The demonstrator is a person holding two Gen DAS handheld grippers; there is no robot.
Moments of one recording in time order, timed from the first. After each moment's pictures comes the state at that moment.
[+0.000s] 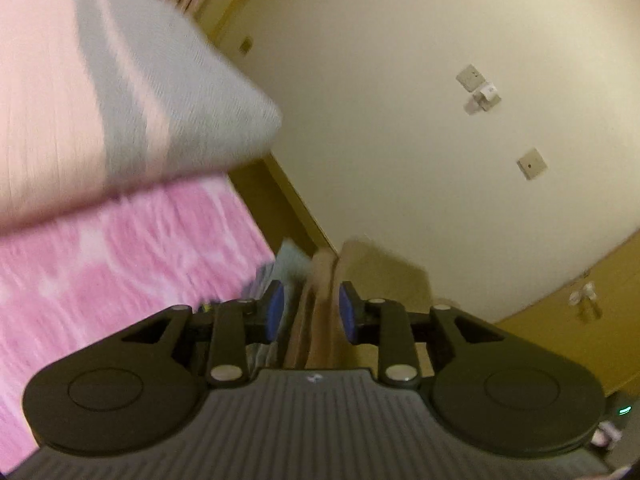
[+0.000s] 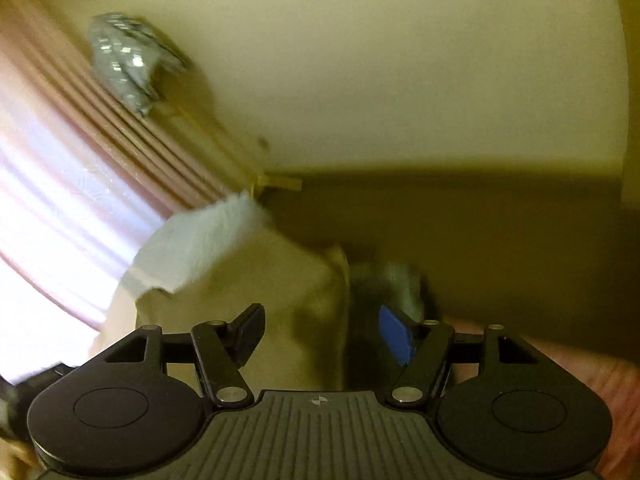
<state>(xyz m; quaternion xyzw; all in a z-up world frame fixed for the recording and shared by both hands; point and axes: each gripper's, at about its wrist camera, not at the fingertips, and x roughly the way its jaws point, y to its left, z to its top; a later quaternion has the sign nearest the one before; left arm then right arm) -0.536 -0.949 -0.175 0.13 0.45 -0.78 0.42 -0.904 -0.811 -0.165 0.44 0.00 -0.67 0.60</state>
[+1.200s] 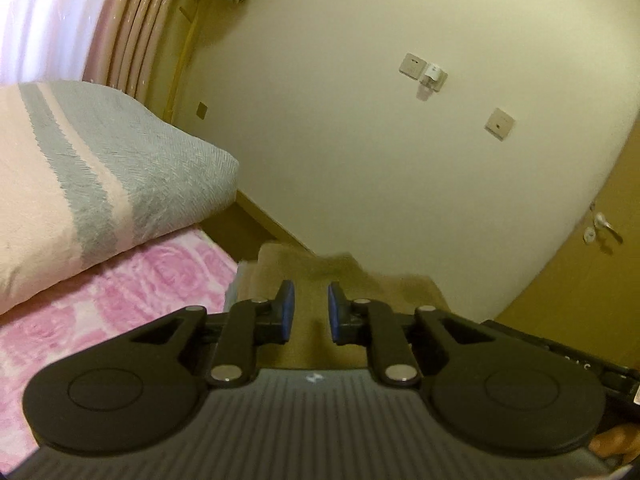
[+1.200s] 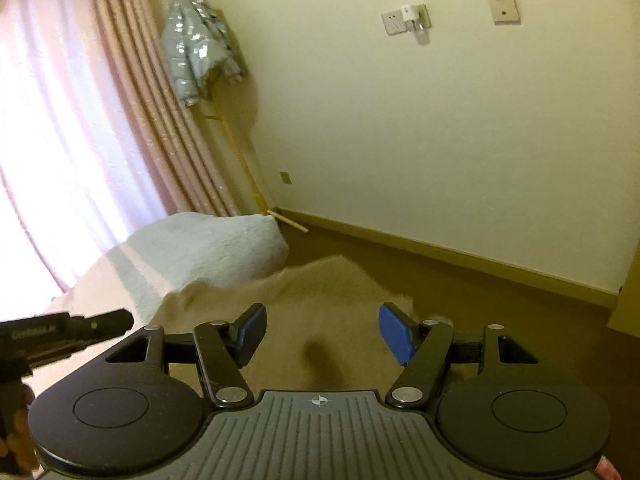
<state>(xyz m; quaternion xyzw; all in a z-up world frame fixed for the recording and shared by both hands) -0.583 -0.885 -0.181 0.15 0.31 -0.83 0.44 -0.852 -0.776 -0.175 0.30 0.06 -0.70 0.64</state>
